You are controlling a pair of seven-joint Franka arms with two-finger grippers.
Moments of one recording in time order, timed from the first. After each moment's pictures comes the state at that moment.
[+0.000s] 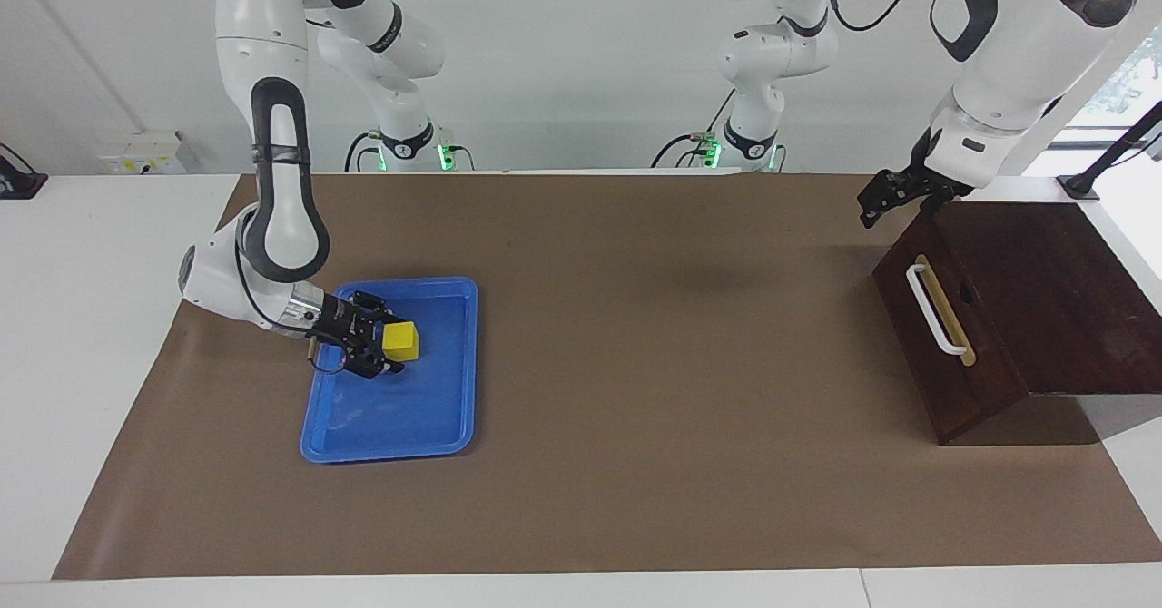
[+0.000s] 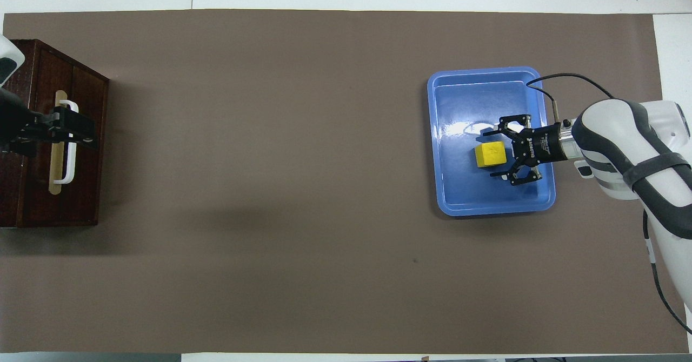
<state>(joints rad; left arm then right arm) 0.06 0.04 -0.14 -1.57 0.01 1.51 -0.09 -0.14 0.40 0.02 -2.00 0.83 2.07 0.75</state>
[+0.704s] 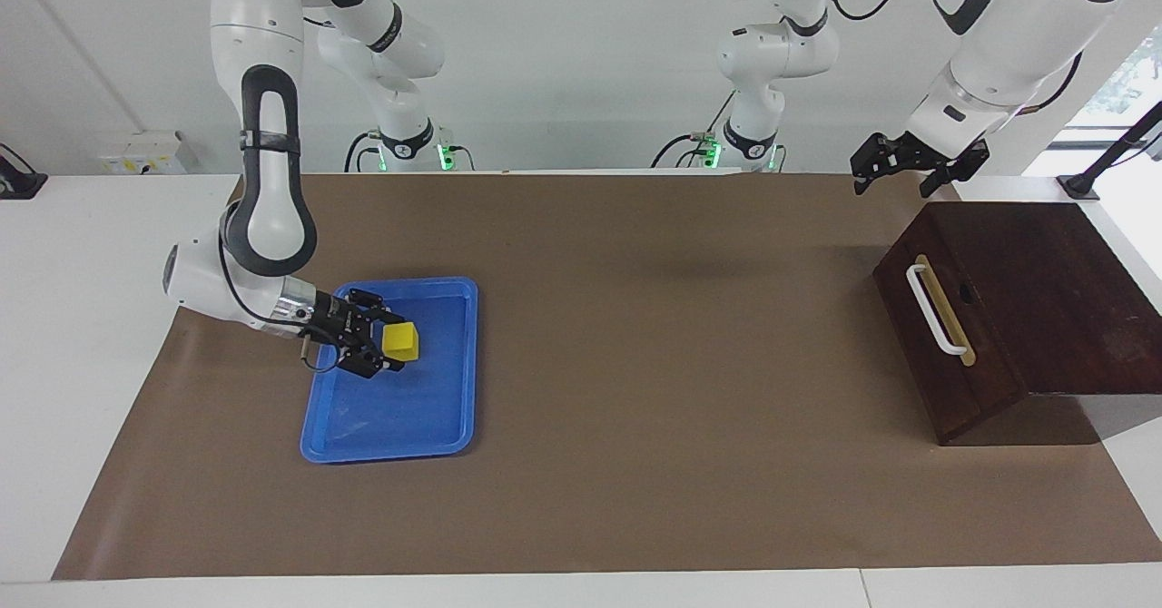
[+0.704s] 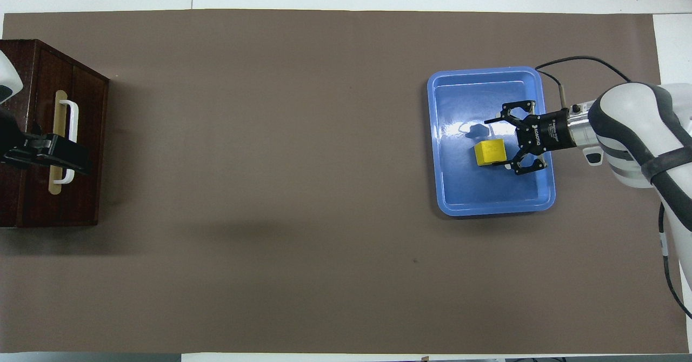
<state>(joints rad) 0.01 0.00 -0.10 -1.56 0.01 1.41 0.09 -0.14 0.39 0.02 -1.88 0.83 1.95 0.77</state>
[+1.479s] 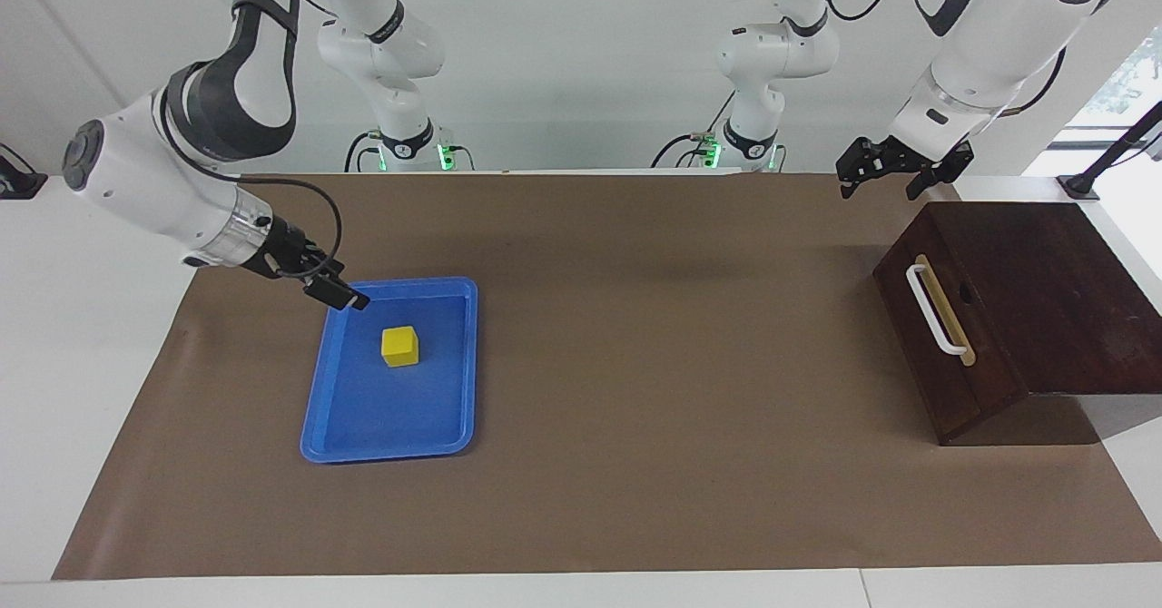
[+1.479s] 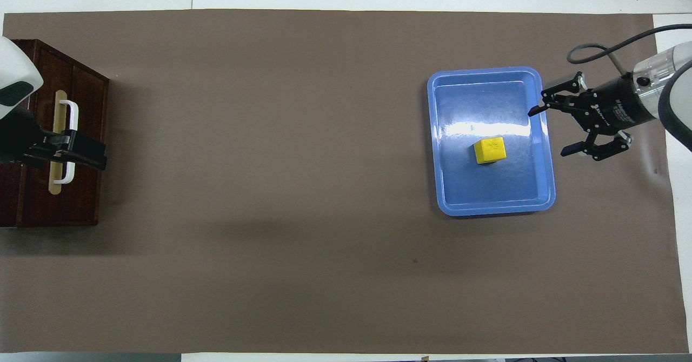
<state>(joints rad) -0.03 0.01 -0.10 -1.57 0.01 1.43 -0.01 -0.12 0.19 0.03 -1.65 0.35 1.65 0.54</state>
